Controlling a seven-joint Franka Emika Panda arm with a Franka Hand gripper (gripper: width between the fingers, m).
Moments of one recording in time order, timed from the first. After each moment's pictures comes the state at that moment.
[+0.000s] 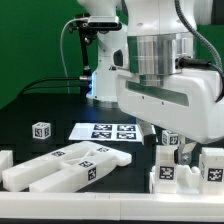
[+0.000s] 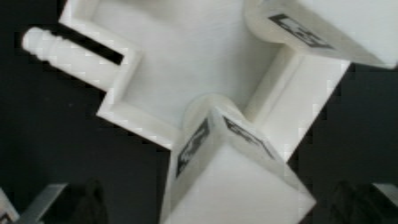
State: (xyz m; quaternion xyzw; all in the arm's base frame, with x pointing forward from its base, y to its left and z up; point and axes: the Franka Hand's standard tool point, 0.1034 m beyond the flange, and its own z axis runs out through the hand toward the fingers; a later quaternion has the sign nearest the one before) arm 0.648 0.042 0.083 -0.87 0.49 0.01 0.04
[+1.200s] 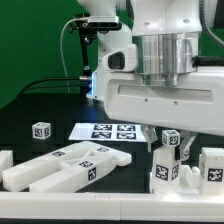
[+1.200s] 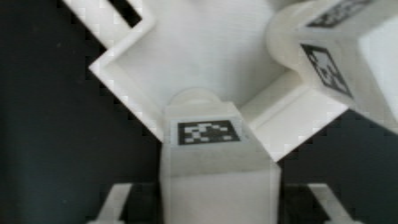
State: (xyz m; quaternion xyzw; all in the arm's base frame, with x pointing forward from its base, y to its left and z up) arm 0.653 0.041 0.083 -0.90 0.43 -0.01 0.04
